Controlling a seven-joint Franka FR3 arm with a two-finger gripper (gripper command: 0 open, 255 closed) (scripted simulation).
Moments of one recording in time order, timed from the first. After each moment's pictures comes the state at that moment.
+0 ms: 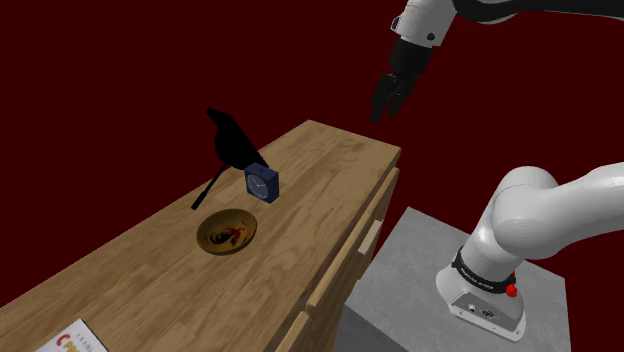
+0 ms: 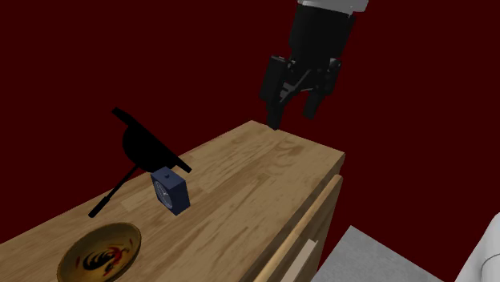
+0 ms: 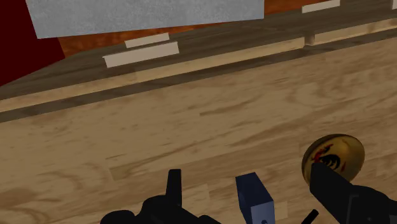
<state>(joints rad) 0.01 -0.82 0.04 -2.38 0.12 1.72 0.10</state>
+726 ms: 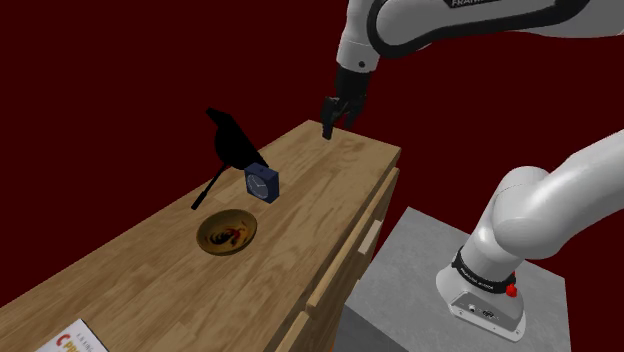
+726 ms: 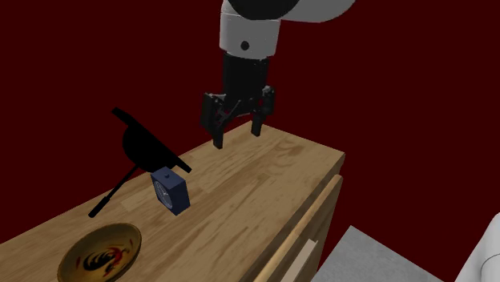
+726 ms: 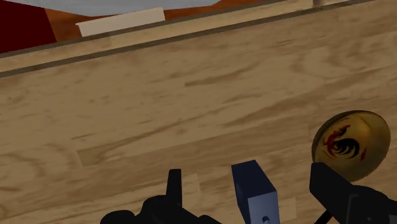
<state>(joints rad) 0.01 -0.49 0.13 -2.29 0.12 1.92 0.18</state>
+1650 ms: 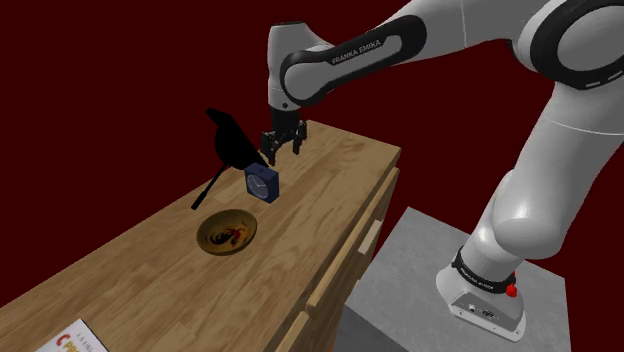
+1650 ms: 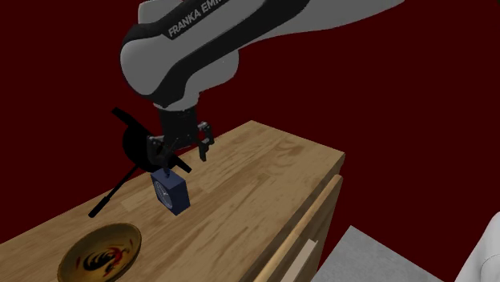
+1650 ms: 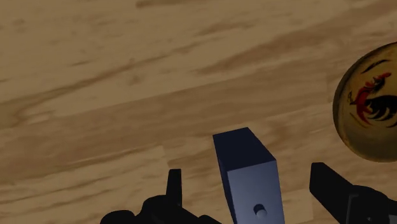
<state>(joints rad) 0.02 0.06 0.23 -1.98 -0.01 2.09 0.34</state>
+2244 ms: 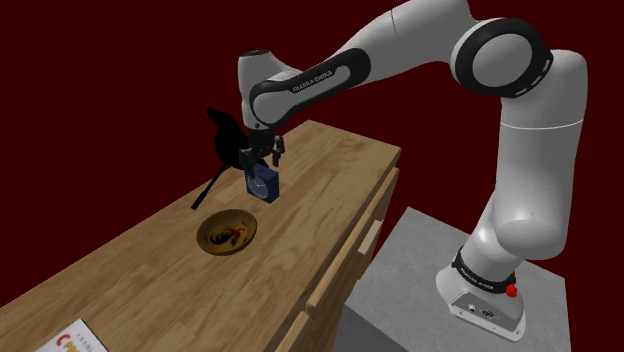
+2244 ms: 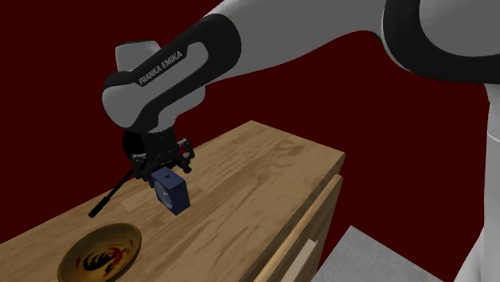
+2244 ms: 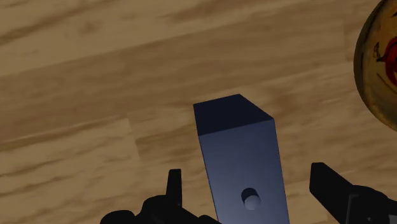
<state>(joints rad) 0.06 0.36 0.22 -1.74 -0.10 2.10 0.42</state>
